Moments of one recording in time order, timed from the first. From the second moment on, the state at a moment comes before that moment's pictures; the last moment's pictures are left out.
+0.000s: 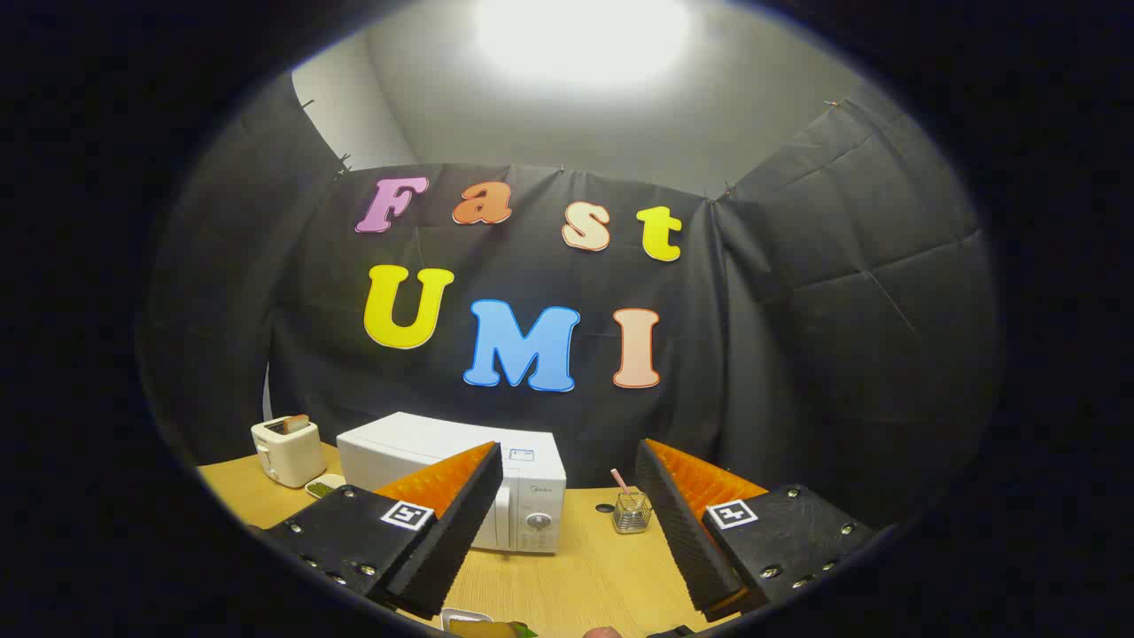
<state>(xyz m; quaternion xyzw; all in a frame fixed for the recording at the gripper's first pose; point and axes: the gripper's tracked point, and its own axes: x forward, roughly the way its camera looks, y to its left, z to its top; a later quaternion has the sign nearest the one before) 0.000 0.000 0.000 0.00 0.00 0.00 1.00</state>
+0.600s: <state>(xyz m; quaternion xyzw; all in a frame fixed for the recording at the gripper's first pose) 0.014 0.013 -0.003 0.01 0.00 0.01 1.00</state>
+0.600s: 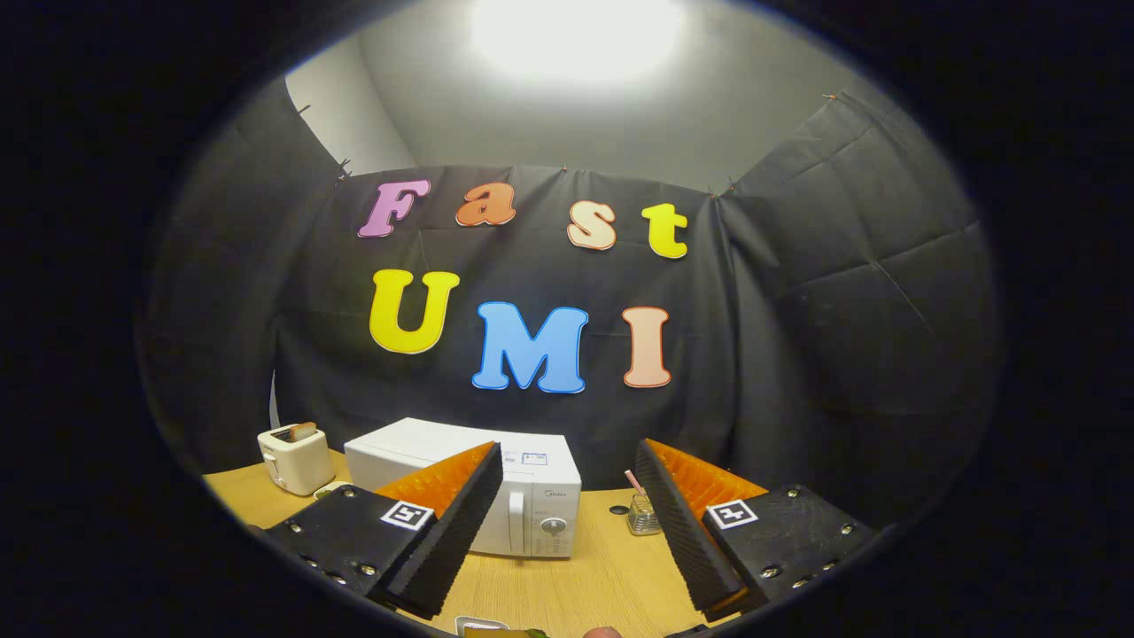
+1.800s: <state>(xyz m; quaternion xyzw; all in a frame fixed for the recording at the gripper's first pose) 0.081 0.036 -0.017 0.03 0.01 0.05 1.00</state>
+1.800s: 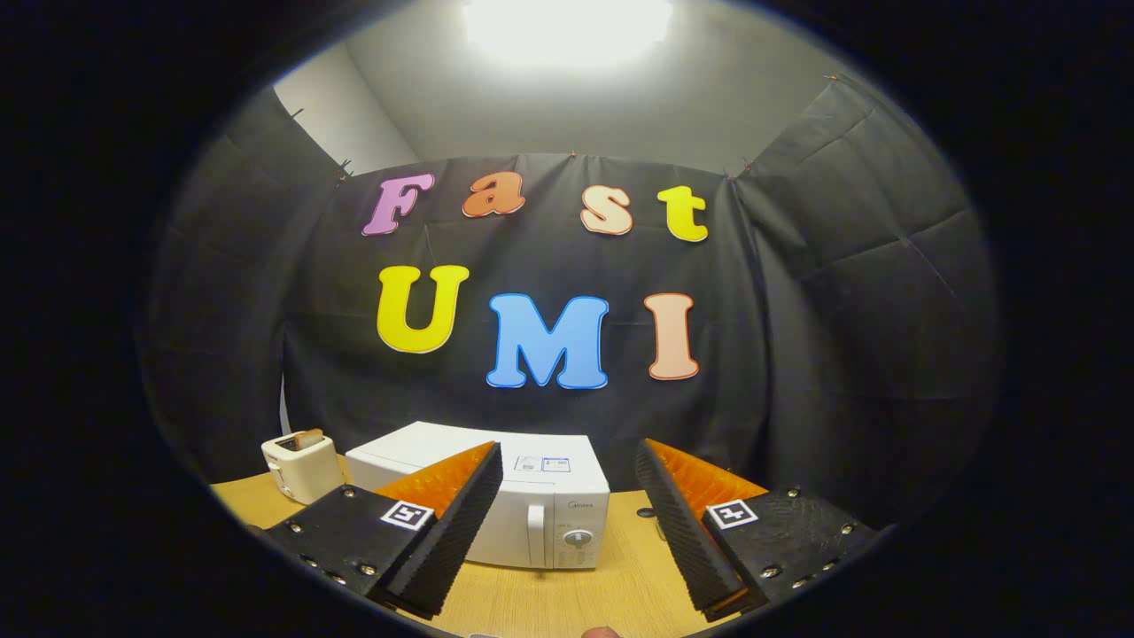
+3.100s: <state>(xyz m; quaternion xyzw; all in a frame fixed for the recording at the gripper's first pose) 0.192 0.087 -0.174 0.01 0.14 0.14 0.98</state>
